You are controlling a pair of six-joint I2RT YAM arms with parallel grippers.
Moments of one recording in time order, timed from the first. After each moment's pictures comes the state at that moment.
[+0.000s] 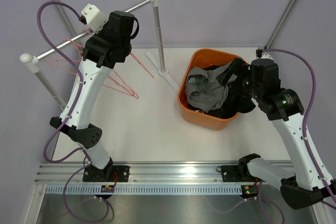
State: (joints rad) left arm -0.51 1.71 2.28 -1.12 -0.95 -0.97; right arm 0.35 1.04 1.40 -0.90 0.09 0.71
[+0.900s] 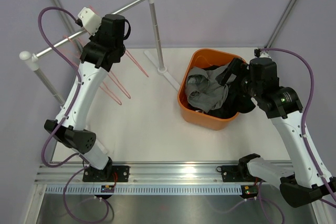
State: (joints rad) left arm -0.39 1.64 2.04 -0.87 -0.85 -0.90; right arm 0.35 1.06 1.42 -0.93 0.09 0.70
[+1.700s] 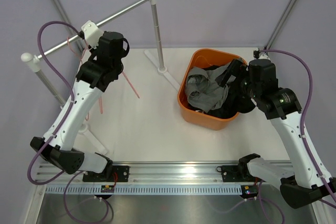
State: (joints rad) left arm -0.45 1.40 1.69 -0.71 -0.80 -0.78; right arm 0.35 1.05 1.39 -0.91 0.08 0.70
